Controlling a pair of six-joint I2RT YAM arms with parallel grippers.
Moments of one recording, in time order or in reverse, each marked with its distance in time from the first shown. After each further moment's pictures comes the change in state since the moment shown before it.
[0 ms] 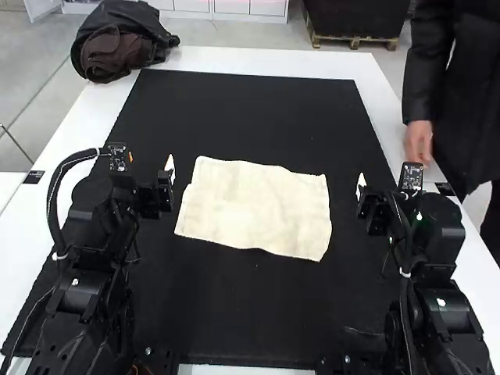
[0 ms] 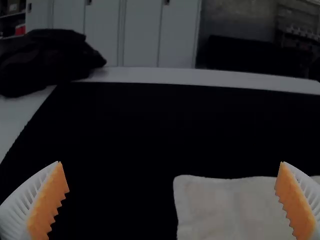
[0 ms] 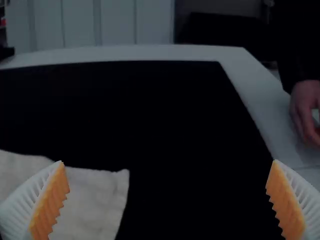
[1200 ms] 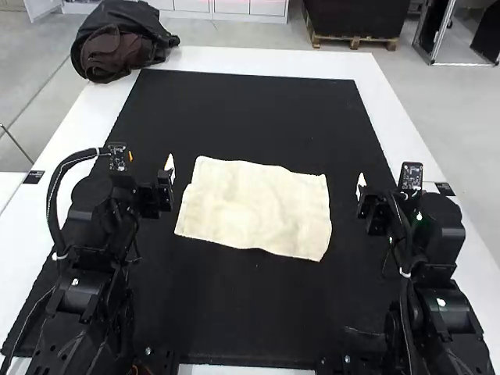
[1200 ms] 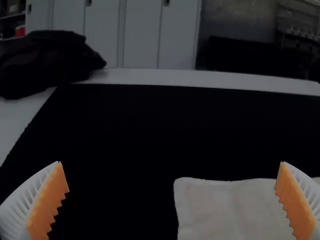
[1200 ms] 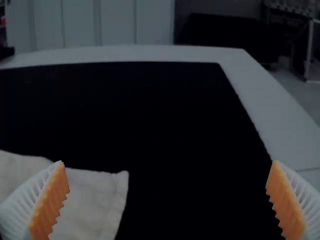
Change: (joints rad) left arm 0.000 0.000 0.000 0.010 0.000 0.016; right arm 0.000 0.000 0.000 0.008 -0.001 -0.010
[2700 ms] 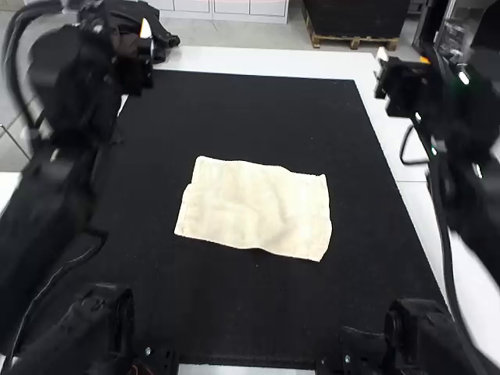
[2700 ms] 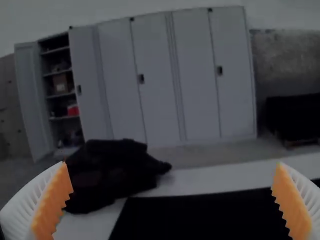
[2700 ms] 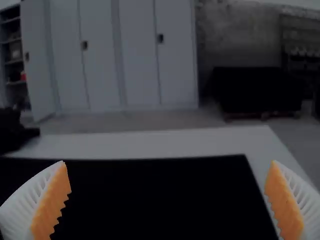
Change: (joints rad) left arm 0.002 0.684 0.597 0.266 -0.154 0.206; right arm -0.013 0.727 0.631 0.198 -0.079 0.118
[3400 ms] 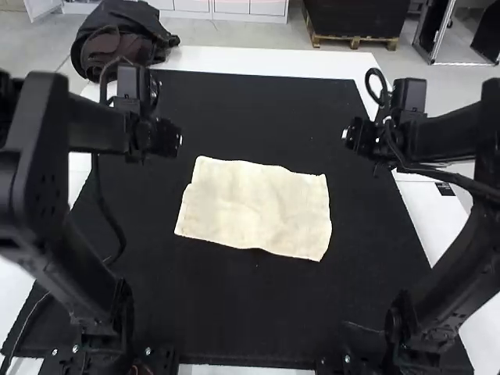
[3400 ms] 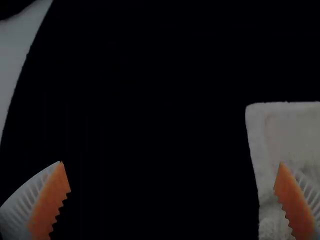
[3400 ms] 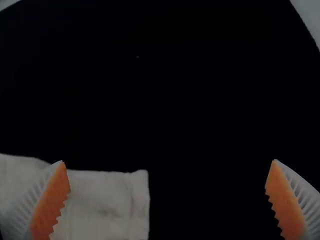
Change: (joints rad) left arm 0.061 0.665 0.082 -0.207 0.109 -0.009; right arm -0.094 0.707 0.094 -0.012 -0.153 0.027
